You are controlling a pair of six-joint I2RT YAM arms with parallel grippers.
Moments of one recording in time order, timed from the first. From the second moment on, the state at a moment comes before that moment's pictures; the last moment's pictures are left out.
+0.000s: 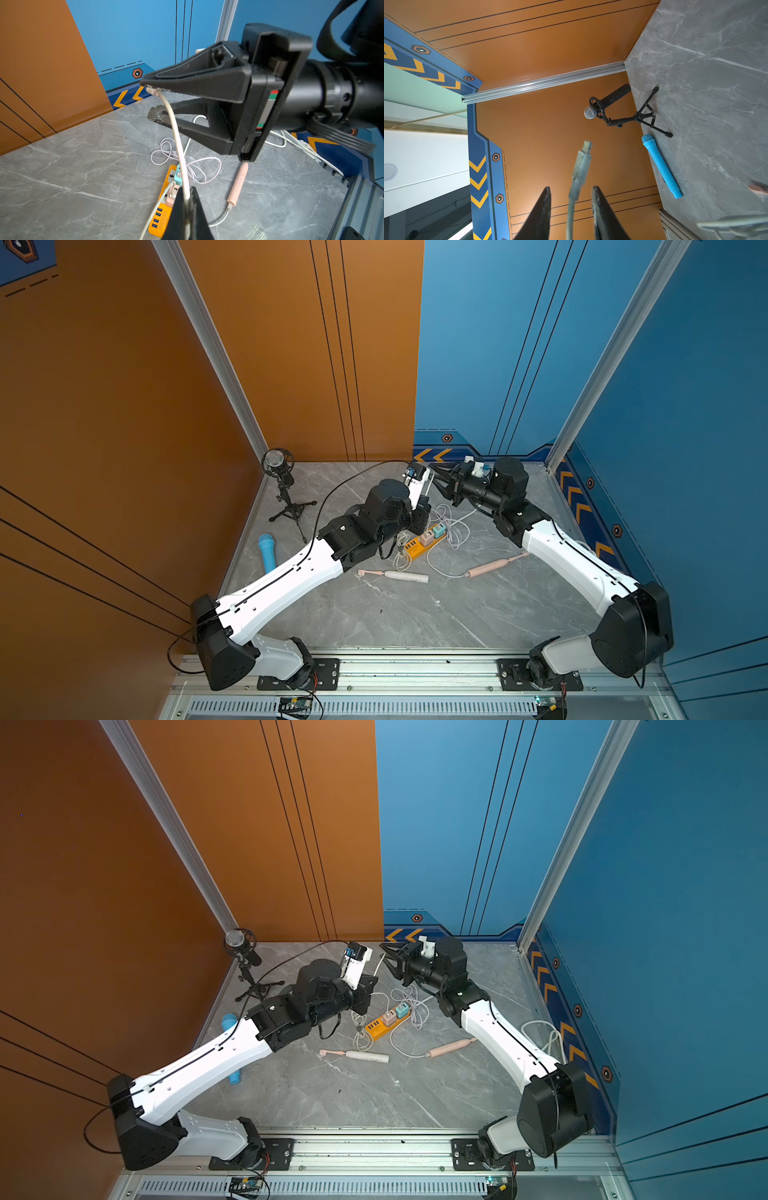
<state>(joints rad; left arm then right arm) -0.86 1.37 1.38 -0.38 -0.17 -0.19 0.43 1.45 1.19 0.20 -0.51 1.72</state>
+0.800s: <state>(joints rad) -0.86 1.37 1.36 -0.36 -0.19 -0.21 0.38 1.43 1.23 0.14 -0.49 1.57</state>
